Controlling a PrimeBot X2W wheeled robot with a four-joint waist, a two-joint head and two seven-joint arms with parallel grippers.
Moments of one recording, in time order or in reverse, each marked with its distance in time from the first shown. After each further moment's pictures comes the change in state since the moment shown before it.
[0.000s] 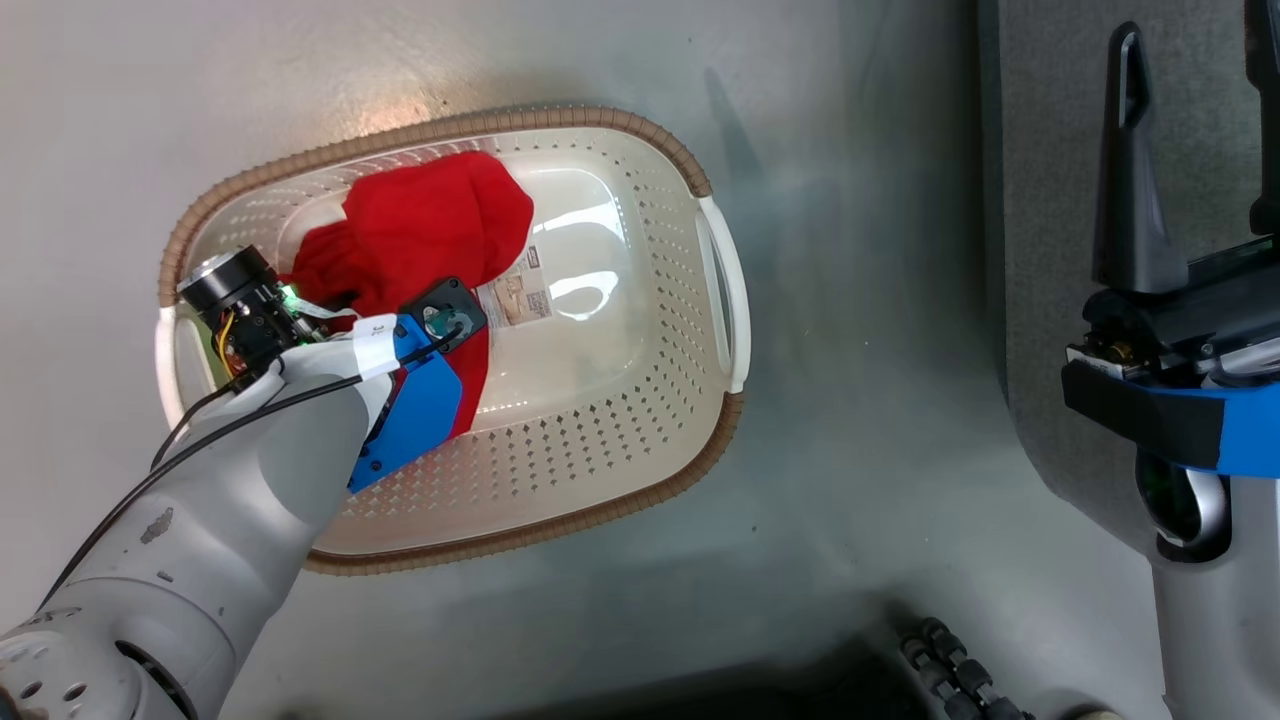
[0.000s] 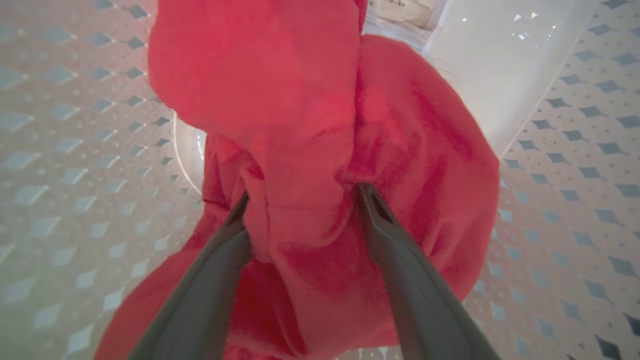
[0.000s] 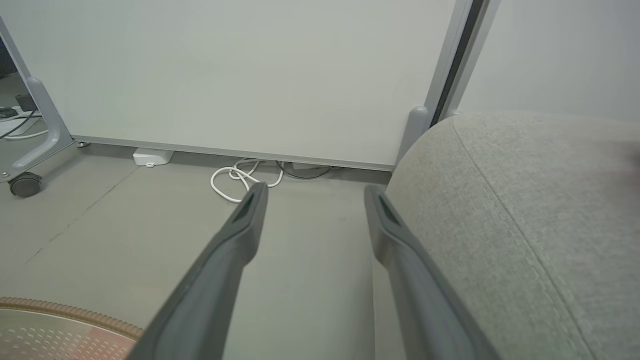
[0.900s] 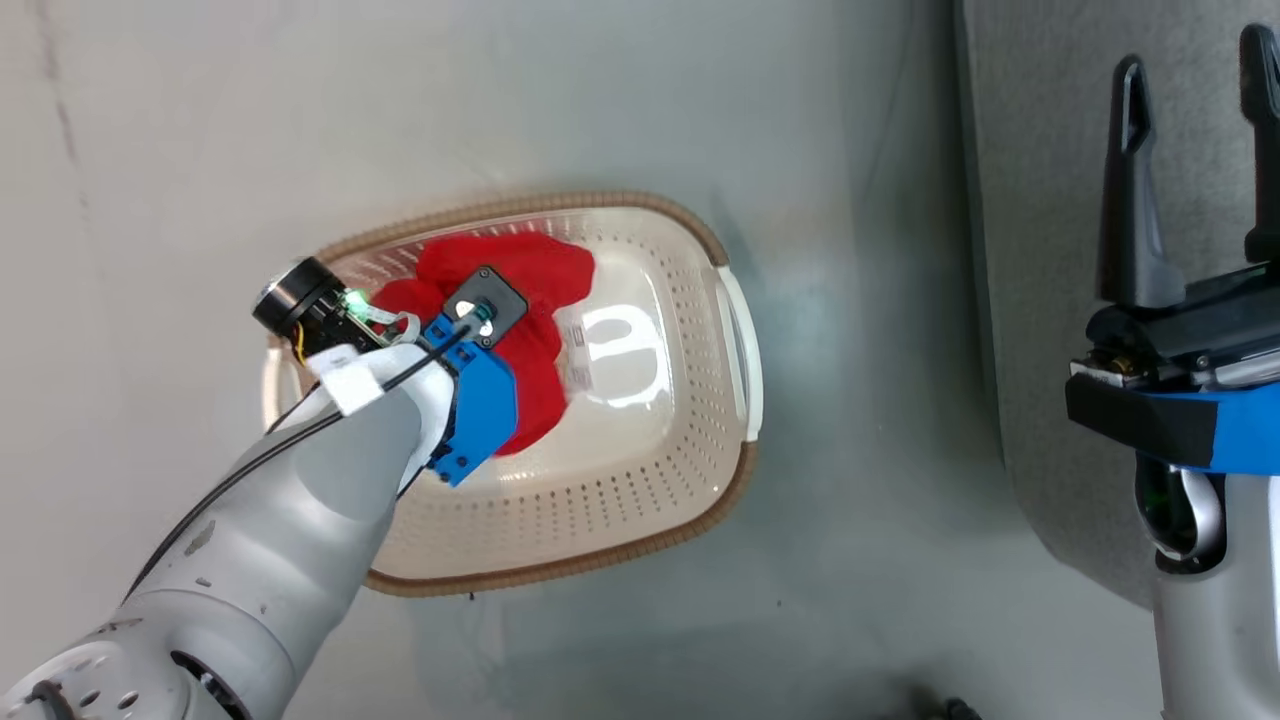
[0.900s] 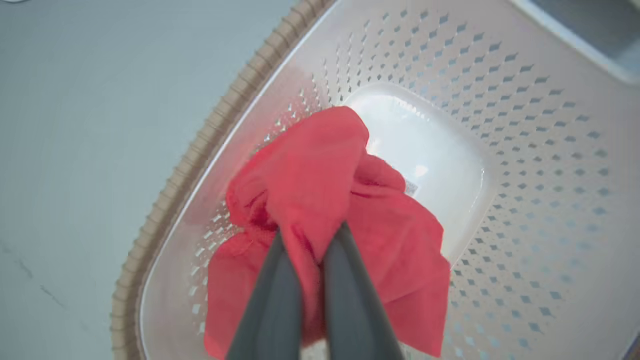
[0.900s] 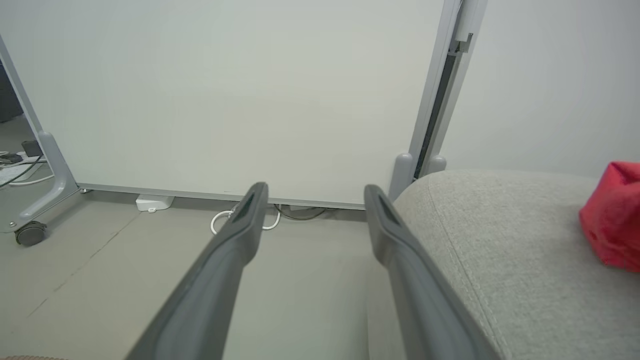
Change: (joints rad) left arm 0.026 -0.074 0.044 -0.001 -0.167 0.000 -0.258; right arm 0.027 0.015 -0.035 0.039 -0.003 0.000 0.000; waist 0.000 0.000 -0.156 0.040
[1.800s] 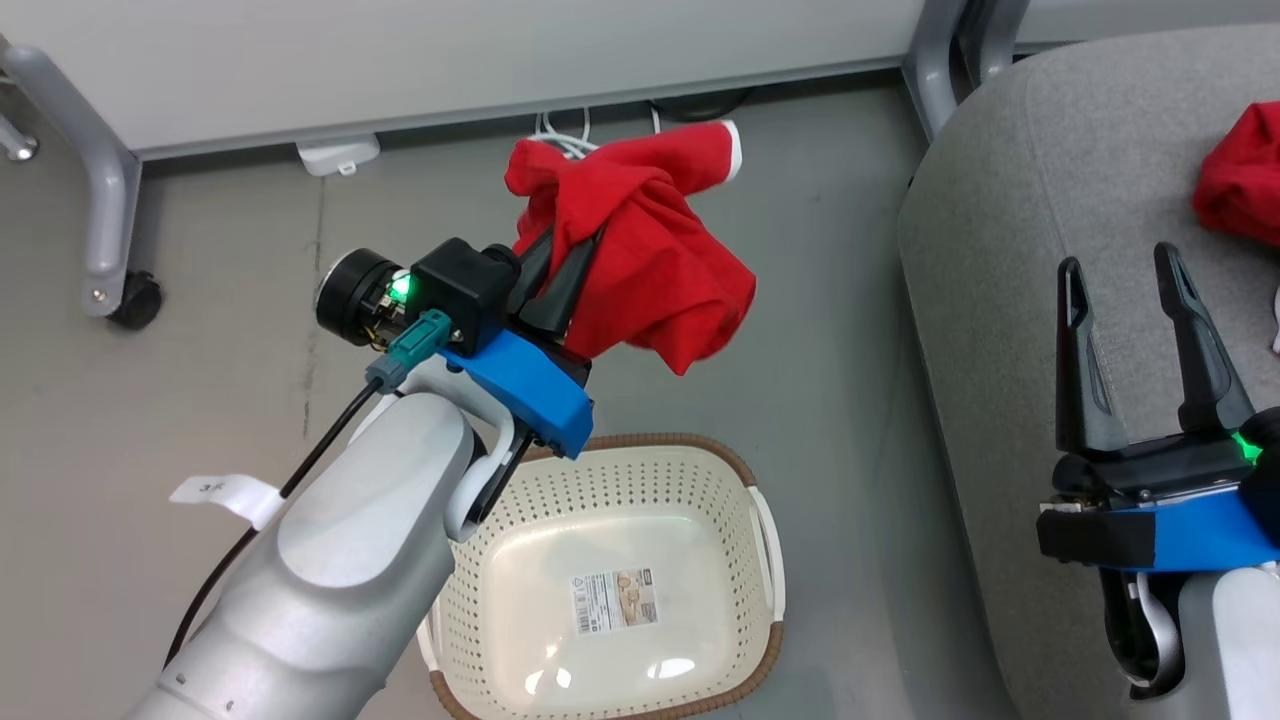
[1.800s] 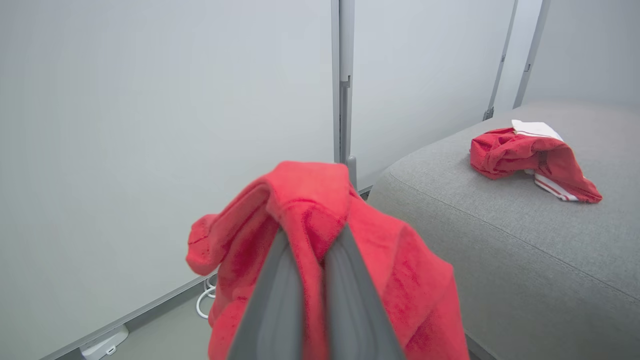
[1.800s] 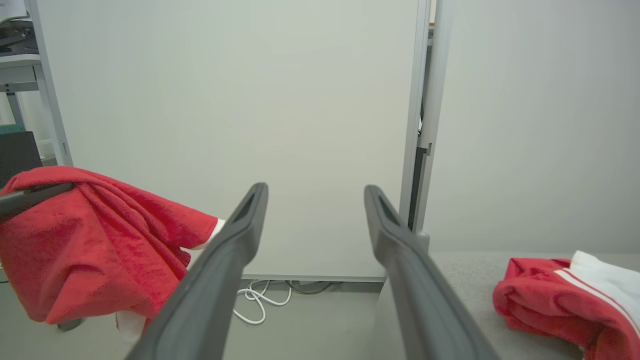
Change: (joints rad) left arm 0.241 0.057 0.463 -0.639 -0.049 0.063 -0.204; right arm 0.218 0.030 -0.036 0.089 0.009 0.000 0.000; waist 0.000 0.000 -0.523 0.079
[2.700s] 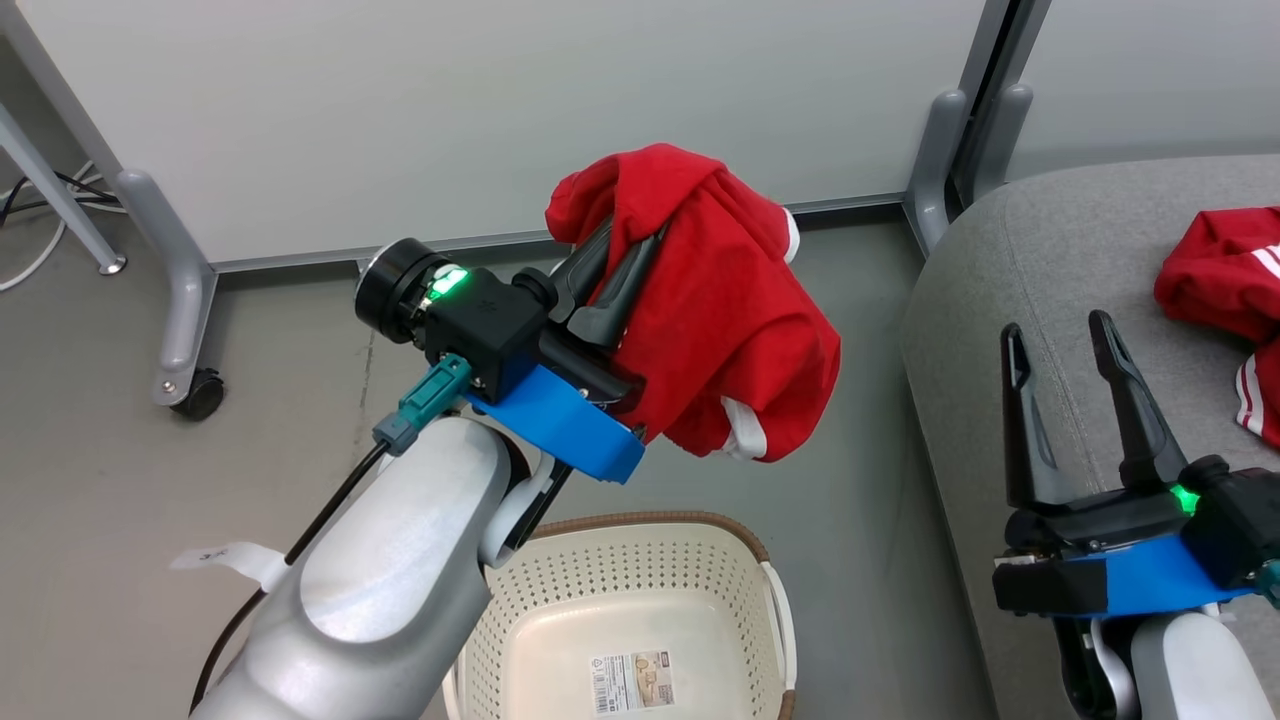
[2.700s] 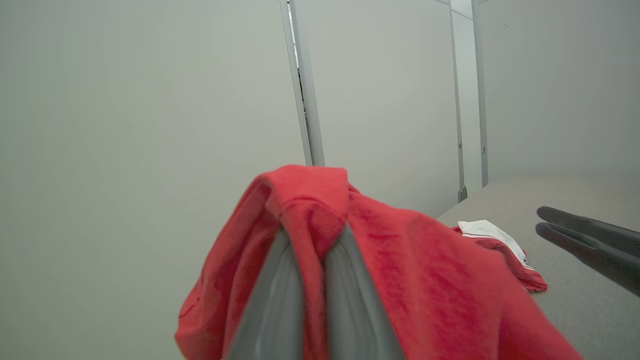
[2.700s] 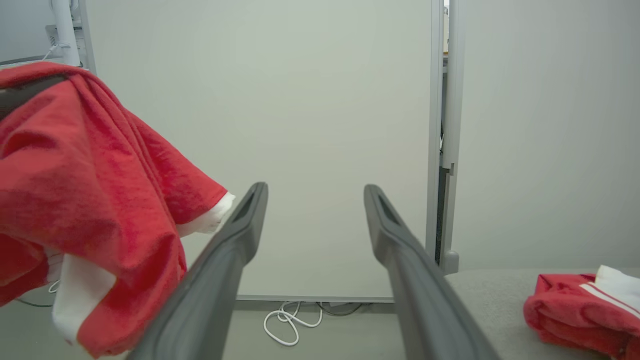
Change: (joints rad) left arm 0.110 -0.043 0.119 -0.273 0.122 -0.037 0.000; right arm 0.079 0.038 0.041 0.029 0.029 0.000 0.000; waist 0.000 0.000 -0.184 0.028
